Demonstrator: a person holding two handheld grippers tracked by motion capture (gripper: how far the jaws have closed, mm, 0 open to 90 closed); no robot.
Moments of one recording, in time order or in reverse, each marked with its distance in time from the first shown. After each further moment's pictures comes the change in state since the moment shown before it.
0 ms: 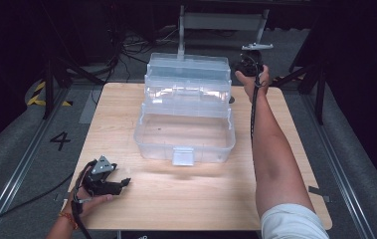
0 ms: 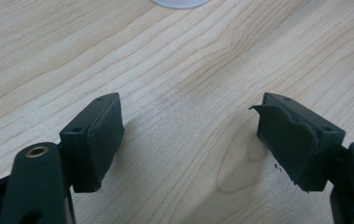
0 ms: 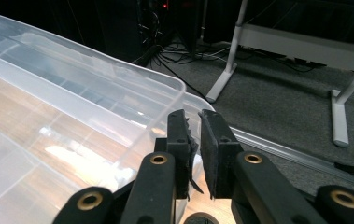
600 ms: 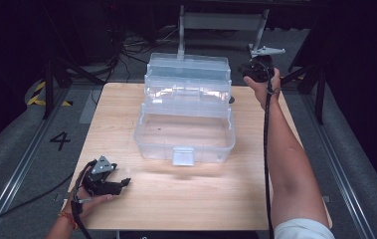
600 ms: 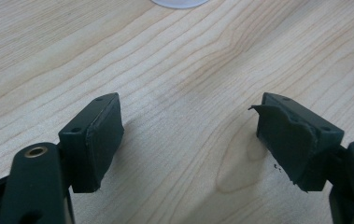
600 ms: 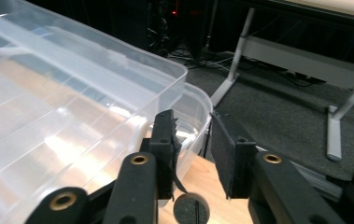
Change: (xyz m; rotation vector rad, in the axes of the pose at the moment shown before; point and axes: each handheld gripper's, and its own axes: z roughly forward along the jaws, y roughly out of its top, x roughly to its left) left arm 0.000 0.000 0.000 -0.003 0.002 0.004; right arm -0.004 -0.011 -0.043 -0.030 0.030 -0.080
